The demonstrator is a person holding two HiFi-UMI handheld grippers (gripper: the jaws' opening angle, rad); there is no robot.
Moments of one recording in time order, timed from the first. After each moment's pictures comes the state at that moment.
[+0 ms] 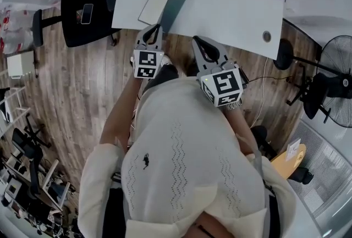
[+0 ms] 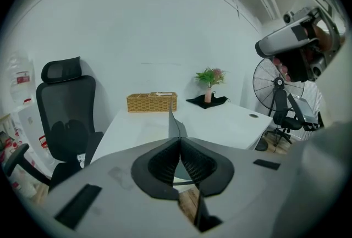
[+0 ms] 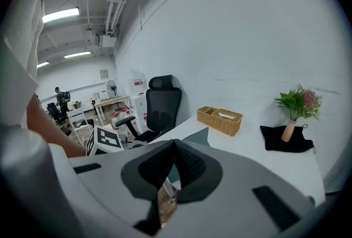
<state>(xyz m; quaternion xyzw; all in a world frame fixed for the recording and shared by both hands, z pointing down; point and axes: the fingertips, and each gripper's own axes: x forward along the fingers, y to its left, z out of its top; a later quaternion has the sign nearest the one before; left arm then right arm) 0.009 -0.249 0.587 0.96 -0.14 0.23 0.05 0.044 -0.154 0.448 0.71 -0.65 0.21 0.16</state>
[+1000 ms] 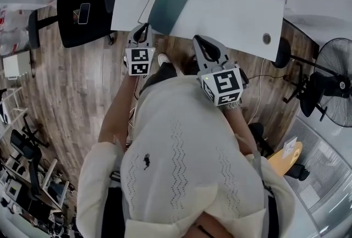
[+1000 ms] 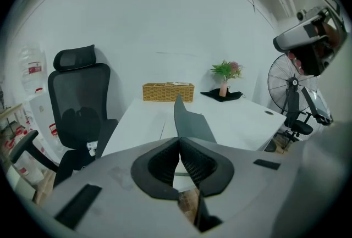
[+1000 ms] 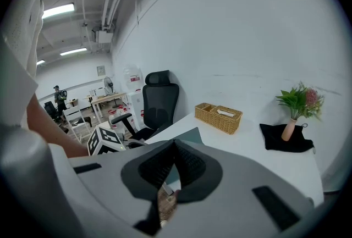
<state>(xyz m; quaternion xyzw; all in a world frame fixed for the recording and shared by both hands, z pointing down) -0.009 -0.294 0.623 0.94 -0.19 0.26 0.08 0.057 -0.170 0.459 0.71 -0.64 0.23 0.17</state>
